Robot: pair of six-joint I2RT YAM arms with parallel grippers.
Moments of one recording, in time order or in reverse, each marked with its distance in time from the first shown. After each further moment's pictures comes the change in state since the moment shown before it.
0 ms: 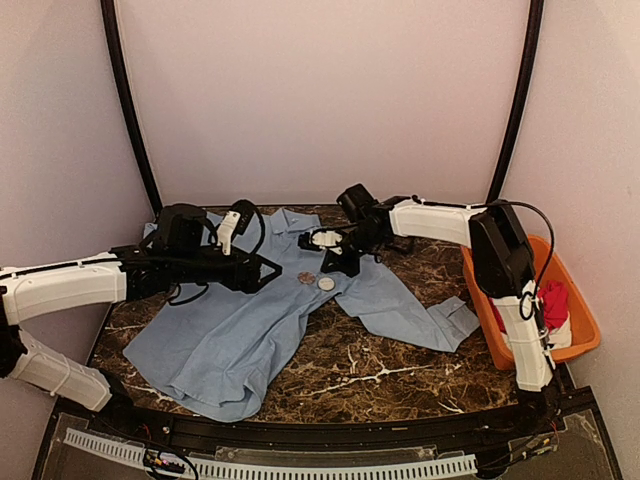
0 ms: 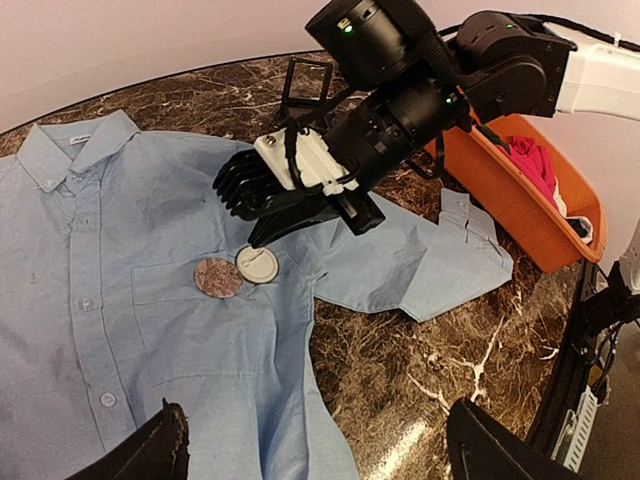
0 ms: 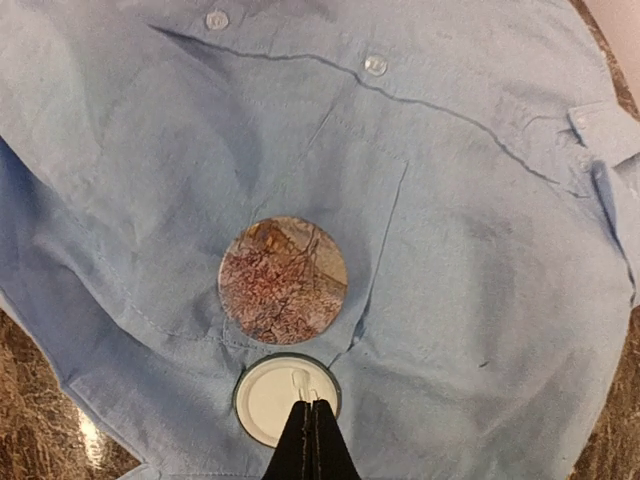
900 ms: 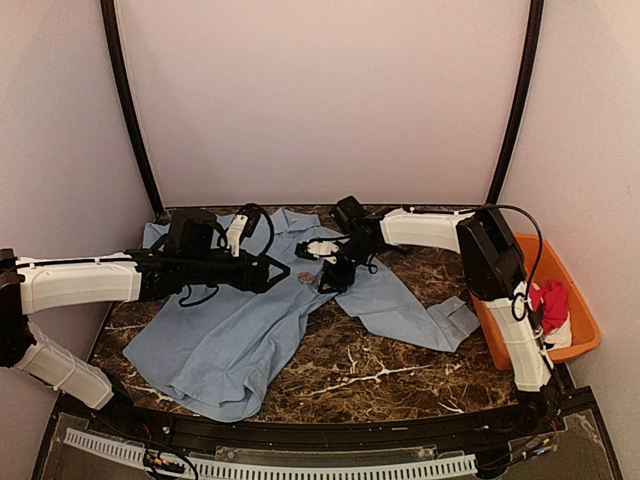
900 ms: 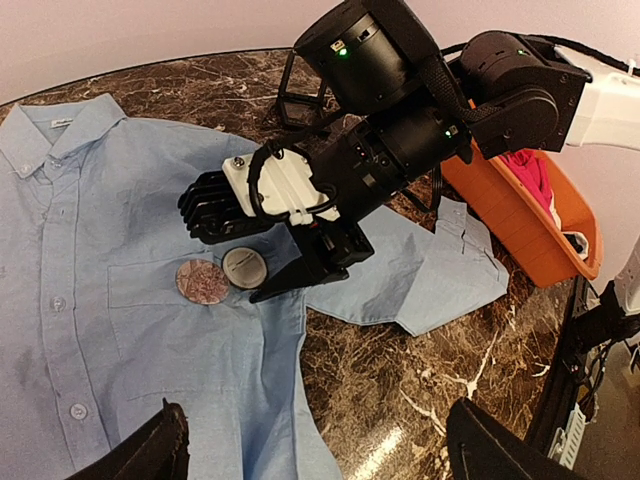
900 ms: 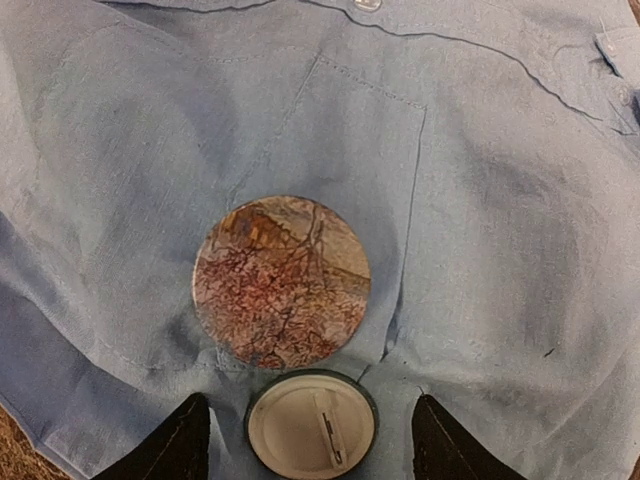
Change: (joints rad) left arm 0.004 0.101 -0.011 0.120 0.028 -0.066; right arm 0.024 0.029 -0.005 0.010 0.063 0.153
